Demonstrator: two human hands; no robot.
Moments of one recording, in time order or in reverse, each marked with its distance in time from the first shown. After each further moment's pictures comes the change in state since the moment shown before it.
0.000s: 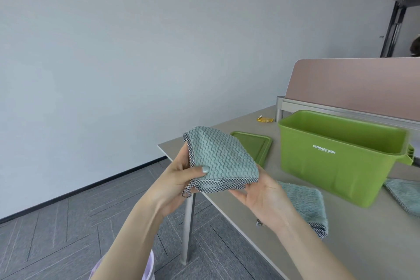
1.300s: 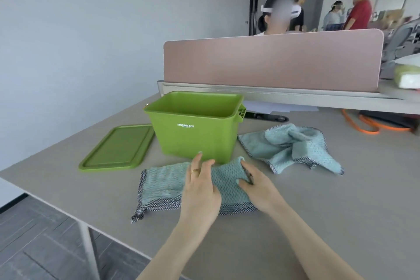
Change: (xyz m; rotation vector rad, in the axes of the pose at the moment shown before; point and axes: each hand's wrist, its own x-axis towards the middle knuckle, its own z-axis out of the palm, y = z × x) left_hand 0.051 -0.139 0.244 1.081 -0.077 0.074; right_hand -0.153 -0.084 -0.201 -1.201 0.805 -0.131
